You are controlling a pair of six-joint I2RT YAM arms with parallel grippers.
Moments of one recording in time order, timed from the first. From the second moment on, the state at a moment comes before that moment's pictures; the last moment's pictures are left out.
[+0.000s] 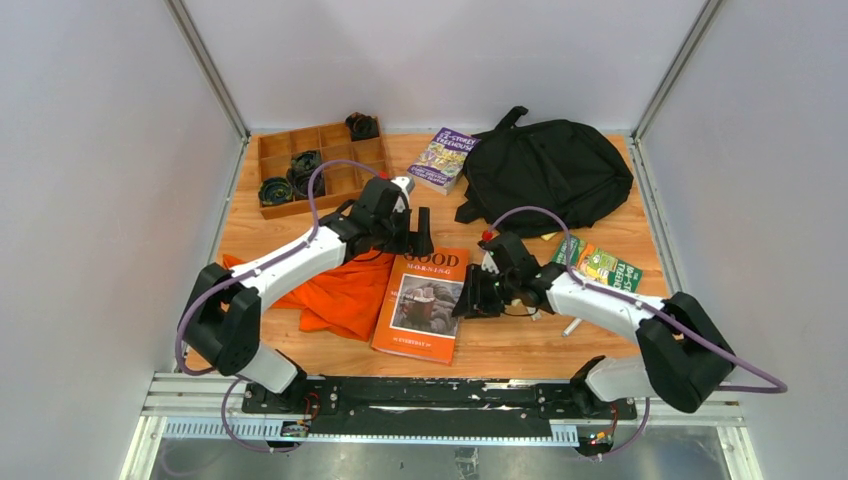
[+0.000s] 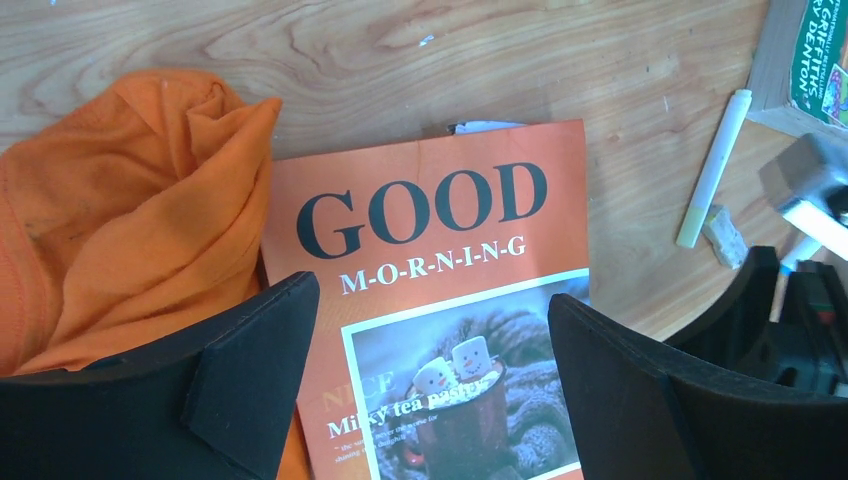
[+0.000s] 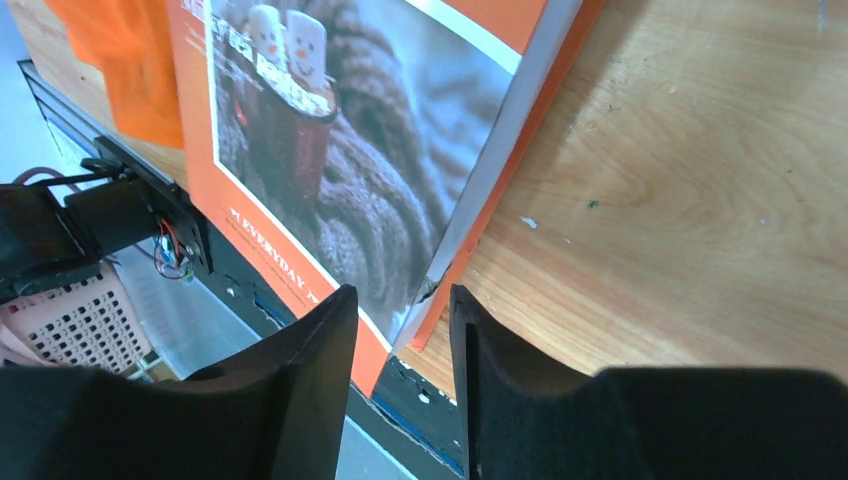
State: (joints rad) left arm -0.61 1.51 1.04 -0.32 0.11 -0.44; right arm 0.69 1.33 0.63 -0.22 -0.40 0.75
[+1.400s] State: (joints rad) left arm -0.61 1.28 0.84 -0.54 0.07 -0.59; right arm 0.62 1.56 0.78 -0.21 -0.37 0.70
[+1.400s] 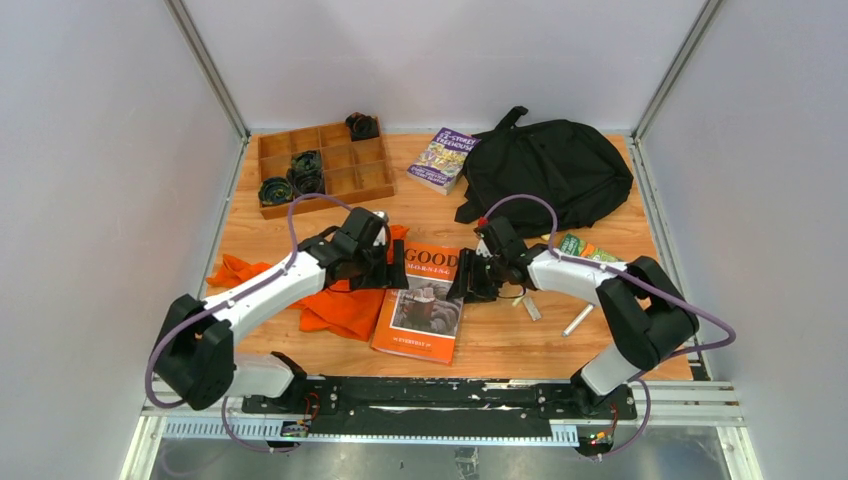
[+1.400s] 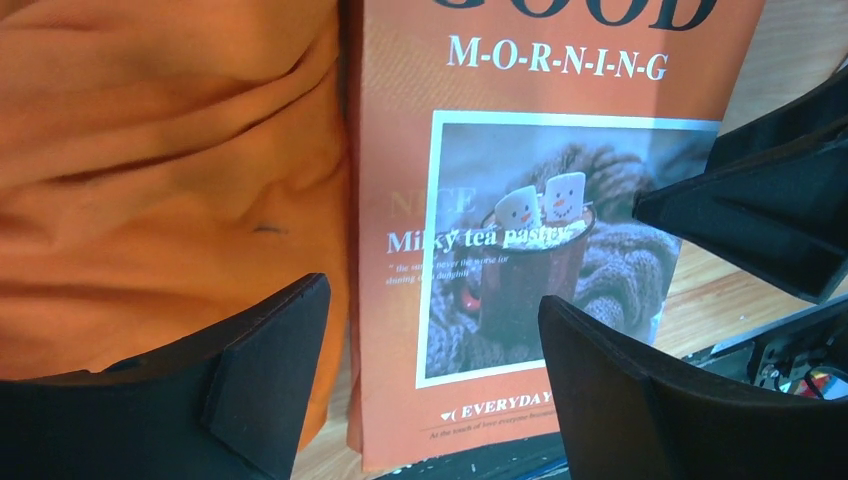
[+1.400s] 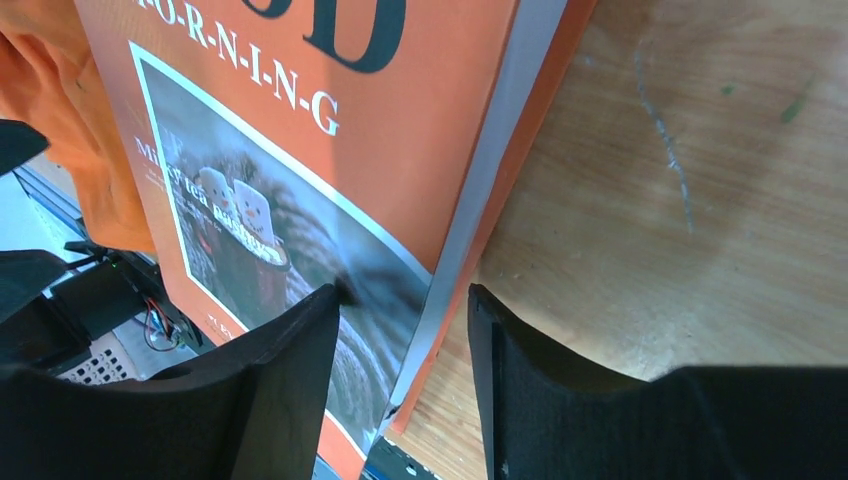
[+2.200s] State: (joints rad) left arm -0.61 1.40 0.89 -0.45 0.29 -0.49; right arm 0.48 1.17 0.44 -0.13 -0.29 0.85
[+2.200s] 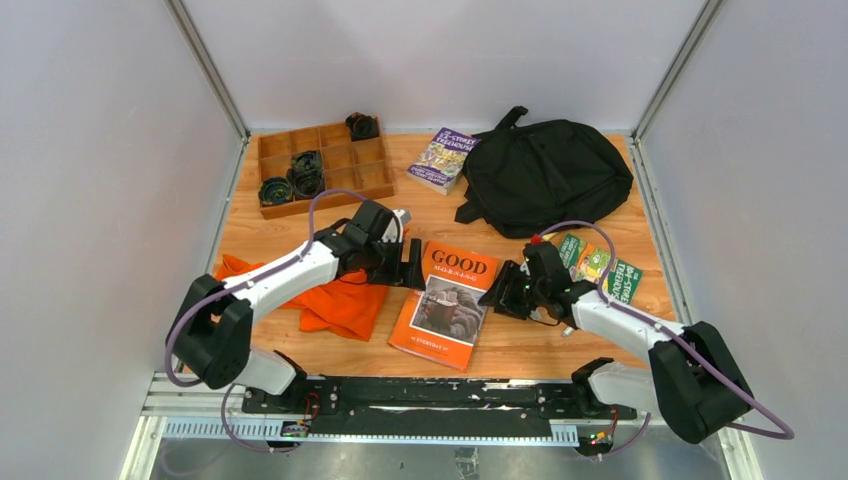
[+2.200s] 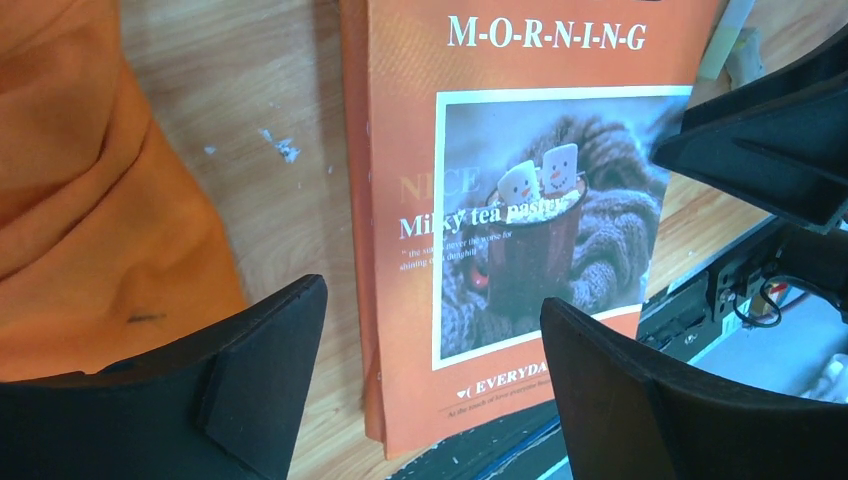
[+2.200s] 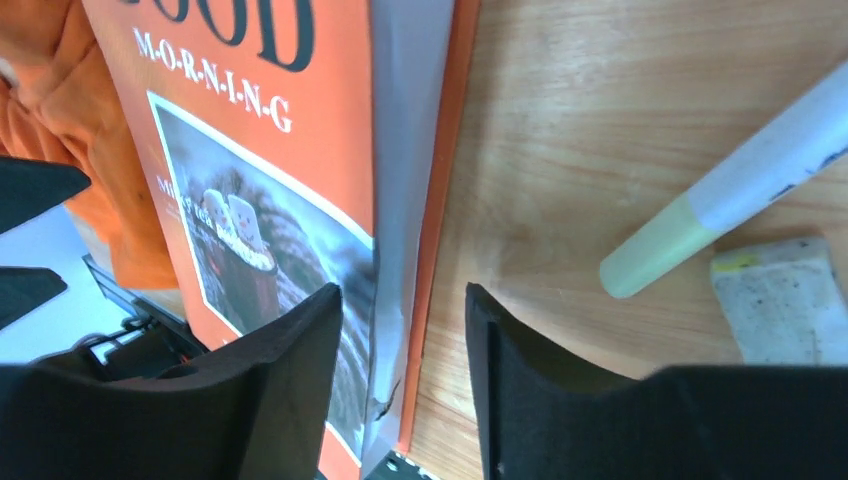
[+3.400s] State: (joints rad) left arm -0.61 1.69 0.97 -0.35 0.41 -0.43; right arm 0.46 1.32 0.36 0.17 -0.40 0.98
